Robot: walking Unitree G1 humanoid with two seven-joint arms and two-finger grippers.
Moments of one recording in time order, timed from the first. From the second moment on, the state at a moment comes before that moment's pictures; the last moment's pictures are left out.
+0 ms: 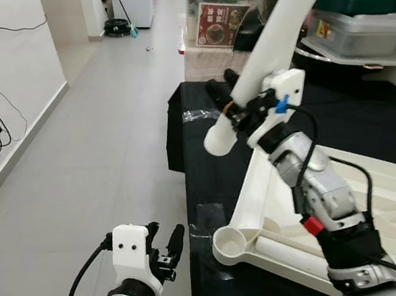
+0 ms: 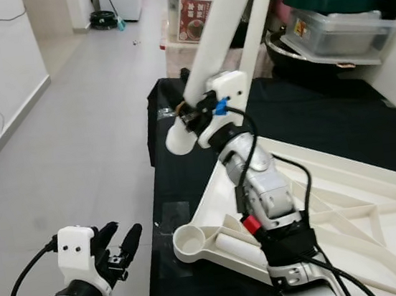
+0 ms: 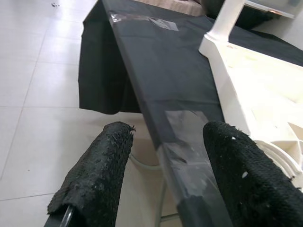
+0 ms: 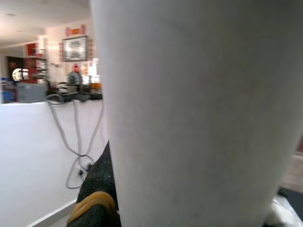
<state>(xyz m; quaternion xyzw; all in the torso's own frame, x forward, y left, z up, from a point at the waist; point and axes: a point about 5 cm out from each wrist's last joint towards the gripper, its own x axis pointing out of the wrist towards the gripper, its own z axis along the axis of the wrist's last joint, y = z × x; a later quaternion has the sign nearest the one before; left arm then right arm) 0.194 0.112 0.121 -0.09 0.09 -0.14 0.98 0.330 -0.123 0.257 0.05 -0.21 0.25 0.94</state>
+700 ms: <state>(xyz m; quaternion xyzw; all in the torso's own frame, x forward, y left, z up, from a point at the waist) 0.197 0.112 0.123 -0.08 0.09 -0.14 0.98 0.326 -0.115 0.236 0.07 -0.17 0.25 0.95</state>
